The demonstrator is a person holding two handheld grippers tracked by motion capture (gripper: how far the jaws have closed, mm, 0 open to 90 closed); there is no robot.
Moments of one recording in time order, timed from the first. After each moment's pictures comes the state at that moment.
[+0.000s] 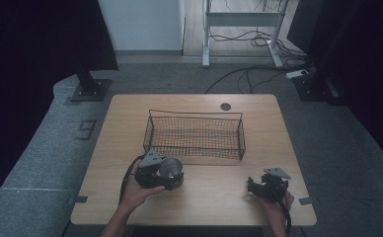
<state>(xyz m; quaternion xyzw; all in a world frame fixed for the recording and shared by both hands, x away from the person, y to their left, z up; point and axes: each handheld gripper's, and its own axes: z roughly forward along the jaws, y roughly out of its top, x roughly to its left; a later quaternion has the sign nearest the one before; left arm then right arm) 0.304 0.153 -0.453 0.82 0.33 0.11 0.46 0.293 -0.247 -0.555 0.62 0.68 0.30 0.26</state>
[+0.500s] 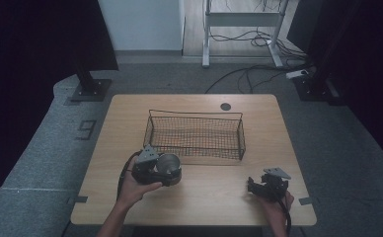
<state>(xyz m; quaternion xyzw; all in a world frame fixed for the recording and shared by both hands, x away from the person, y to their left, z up) 0.310 0.160 -0.444 0.81 0.34 0.11 0.46 0.293 -0.247 -0.555 0.62 0.68 0.30 0.26</state>
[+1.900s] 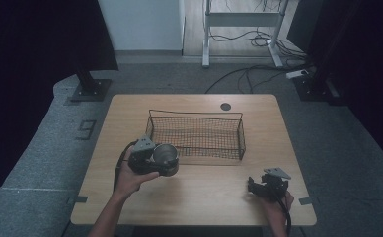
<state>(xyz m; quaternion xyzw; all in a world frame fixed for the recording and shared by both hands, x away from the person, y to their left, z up) 0.327 0.167 -0.420 0.81 0.34 0.12 0.46 0.293 -0.247 -0.555 0.62 0.68 0.30 0.27</state>
